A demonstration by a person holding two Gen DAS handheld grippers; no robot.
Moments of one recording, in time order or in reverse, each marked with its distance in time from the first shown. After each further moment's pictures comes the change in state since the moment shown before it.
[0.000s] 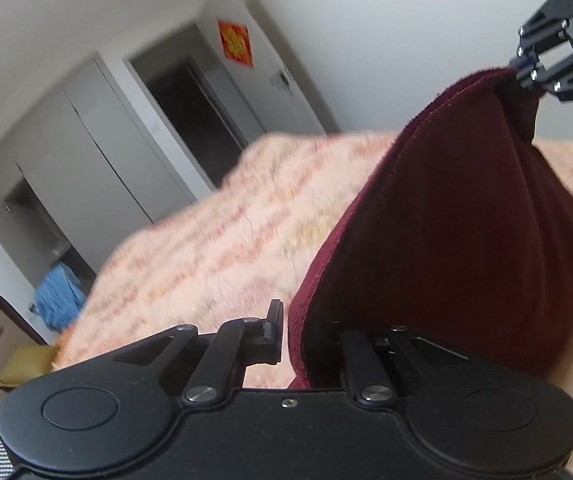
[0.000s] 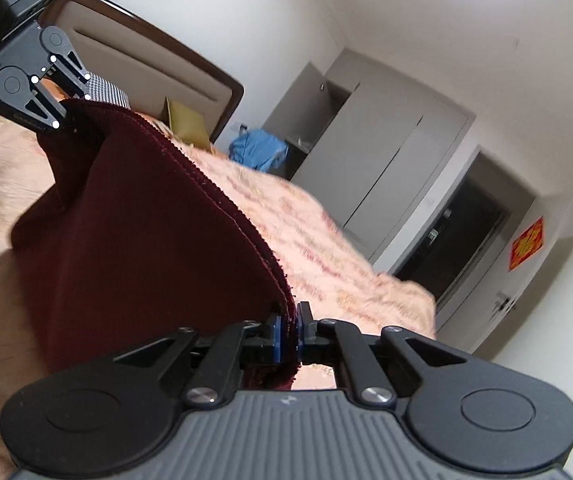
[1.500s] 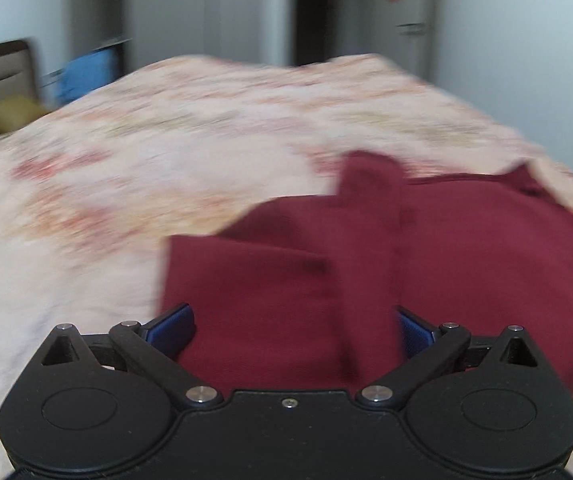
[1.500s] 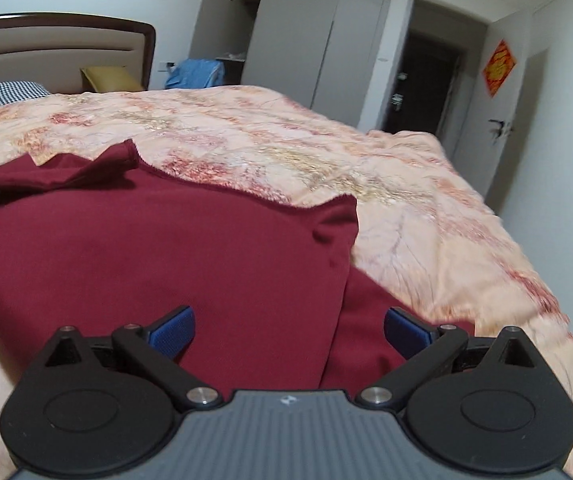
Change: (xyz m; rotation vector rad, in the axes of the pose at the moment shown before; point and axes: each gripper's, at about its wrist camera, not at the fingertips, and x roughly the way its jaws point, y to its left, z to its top) left arm 0.087 -0.002 -0.156 -0.683 0.222 0.041; right arm 0.109 0.071 -0.133 0.411 0.252 -0.058
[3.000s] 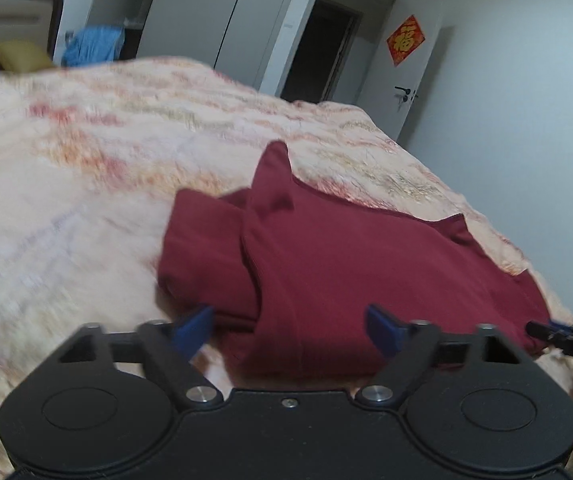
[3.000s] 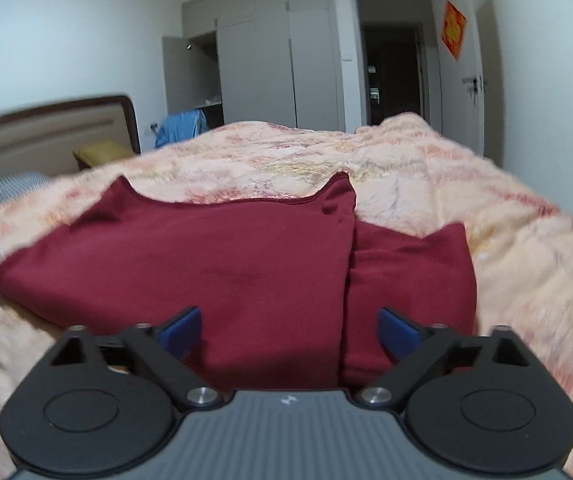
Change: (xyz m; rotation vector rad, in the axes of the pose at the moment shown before) left arm -0.078 0.017 -0.071 -0.232 -0.118 -0.245; right arm -0.060 -0.003 -0.045 0.340 -0.068 0.109
